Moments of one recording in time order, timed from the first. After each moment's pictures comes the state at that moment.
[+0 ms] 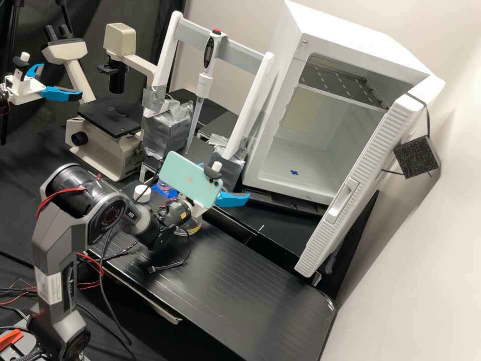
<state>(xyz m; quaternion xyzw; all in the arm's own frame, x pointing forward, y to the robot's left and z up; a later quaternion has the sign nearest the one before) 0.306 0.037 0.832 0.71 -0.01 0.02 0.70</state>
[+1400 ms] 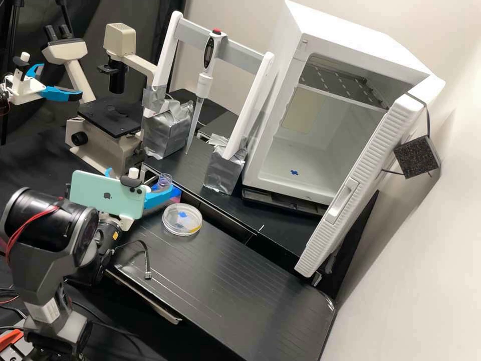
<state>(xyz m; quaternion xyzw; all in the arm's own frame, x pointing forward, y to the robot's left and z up) 0.179 0.067 0.750 0.68 0.20 0.02 0.71</state>
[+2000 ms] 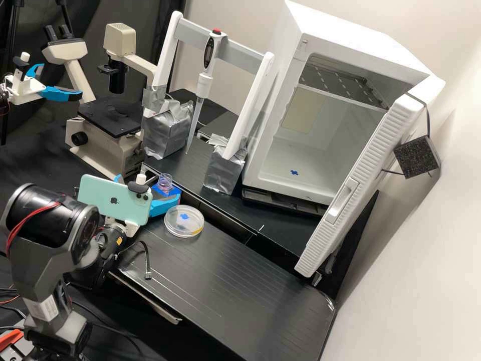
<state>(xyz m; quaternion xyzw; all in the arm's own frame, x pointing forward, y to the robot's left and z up) 0.179 0.057 0.760 0.68 0.17 0.02 0.71</state>
